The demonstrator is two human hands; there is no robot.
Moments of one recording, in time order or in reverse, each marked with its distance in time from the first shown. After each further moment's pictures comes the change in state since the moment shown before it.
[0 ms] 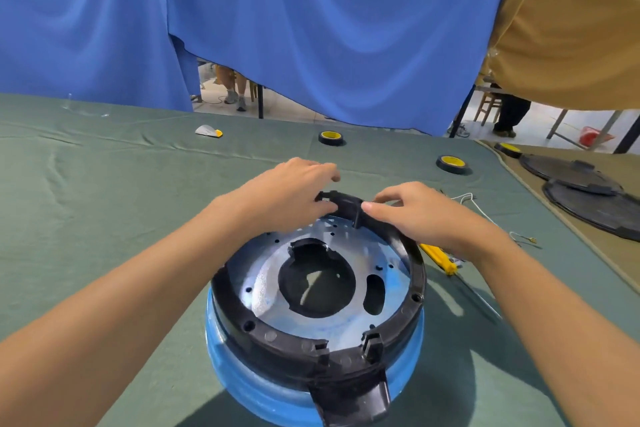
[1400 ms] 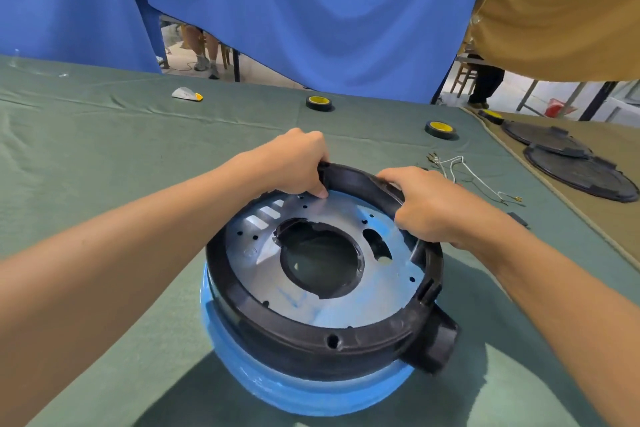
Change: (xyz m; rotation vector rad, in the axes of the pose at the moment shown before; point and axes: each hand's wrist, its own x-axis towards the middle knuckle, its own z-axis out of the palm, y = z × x) left_hand 0.017 -0.008 0.016 -0.100 -0.131 -0.051; right_hand -0.041 -0.023 0.016 -0.278 0.005 0.111
